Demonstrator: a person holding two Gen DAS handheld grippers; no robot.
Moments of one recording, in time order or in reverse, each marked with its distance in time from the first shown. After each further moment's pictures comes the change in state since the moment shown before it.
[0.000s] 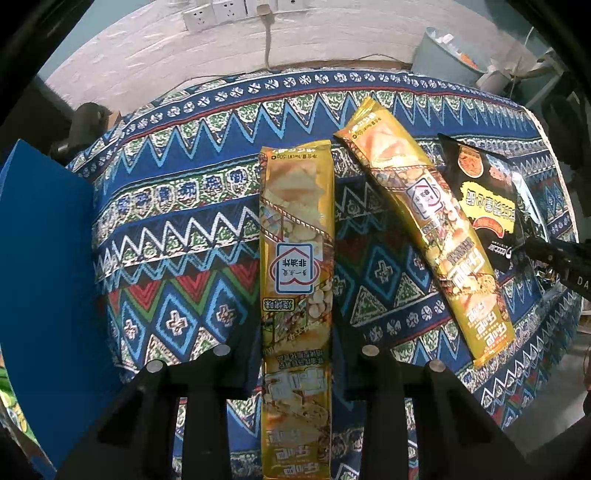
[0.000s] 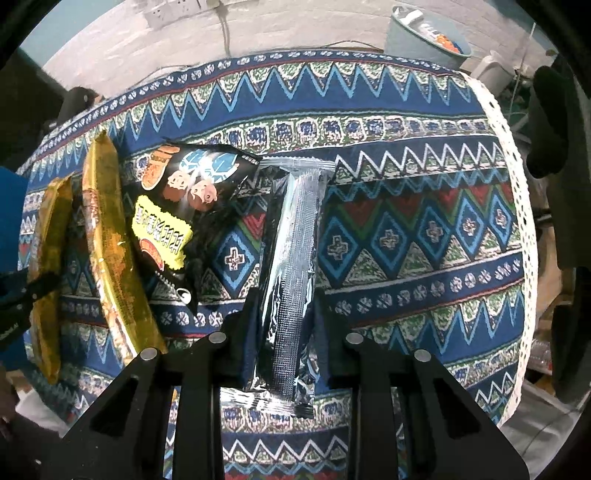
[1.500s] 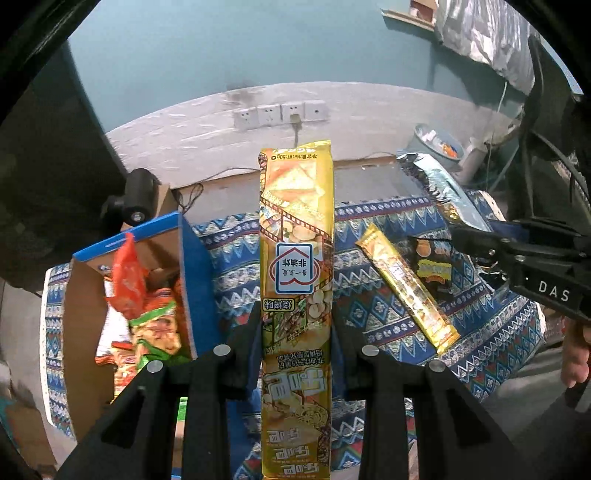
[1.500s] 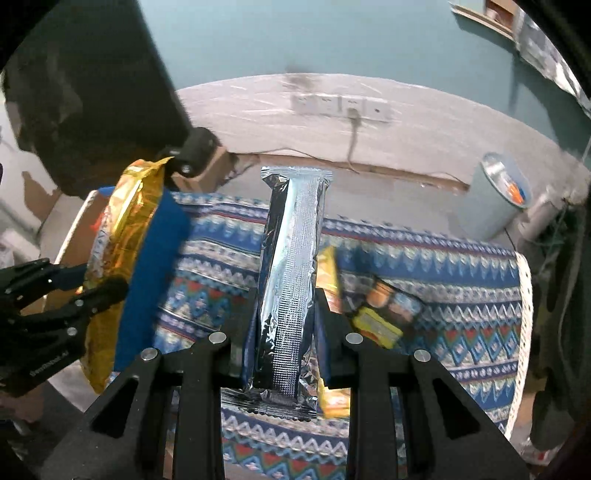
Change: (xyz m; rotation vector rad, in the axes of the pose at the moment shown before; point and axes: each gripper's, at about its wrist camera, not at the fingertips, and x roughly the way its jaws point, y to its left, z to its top) left arm -0.191 0.076 -0.047 -0.028 -0.355 0.020; right arm -0.164 0.180 0.007 -0.312 -0.335 0.202
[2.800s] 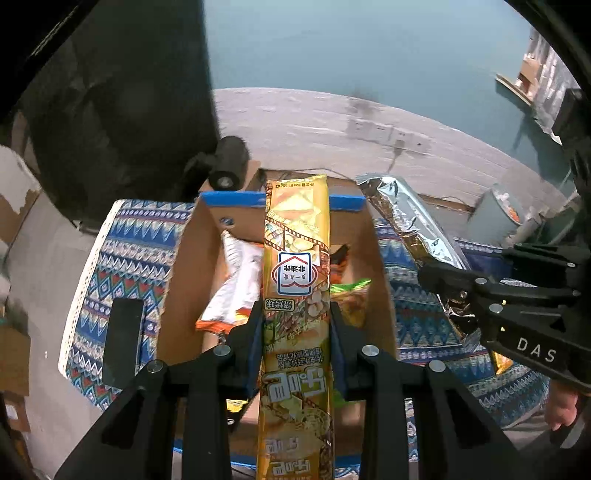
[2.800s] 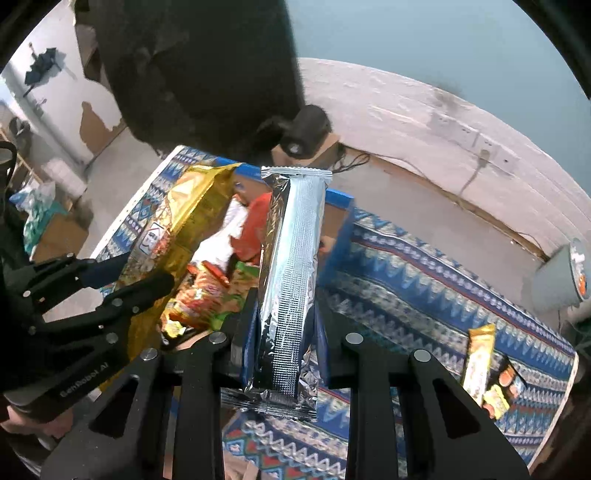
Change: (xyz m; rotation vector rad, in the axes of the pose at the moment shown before) left arm -0.026 0.185 -0.050 -0.304 -0.033 0.115; right arm 0.078 0.216 0.054 -0.267 0.112 0.173
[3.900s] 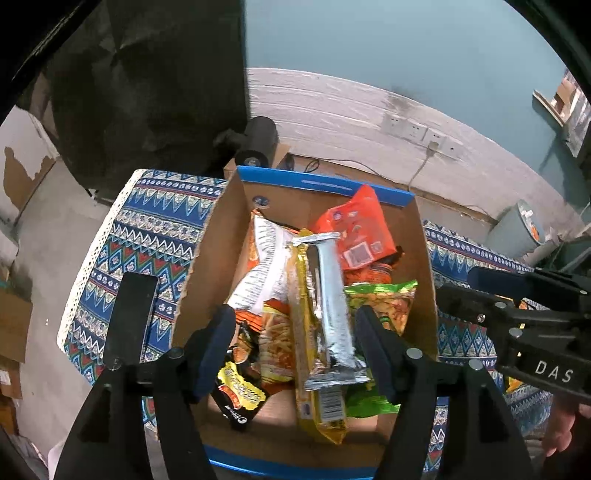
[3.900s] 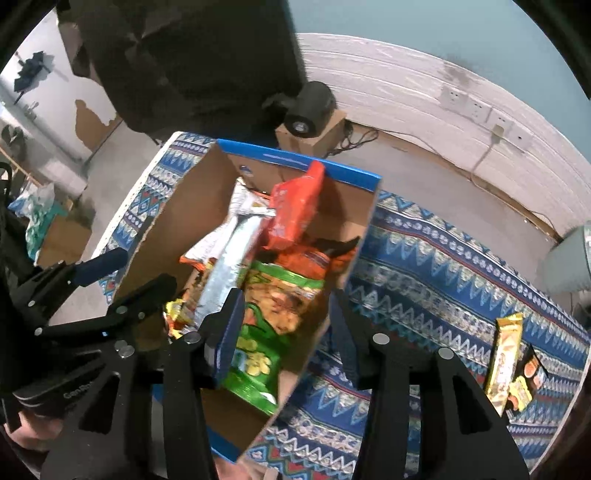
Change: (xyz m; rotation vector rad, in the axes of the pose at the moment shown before) left arm 0.024 0.028 -0.003 -0.097 0.045 0.052; right arm 0.024 -0.004 0.003 0.080 0.075 0.008
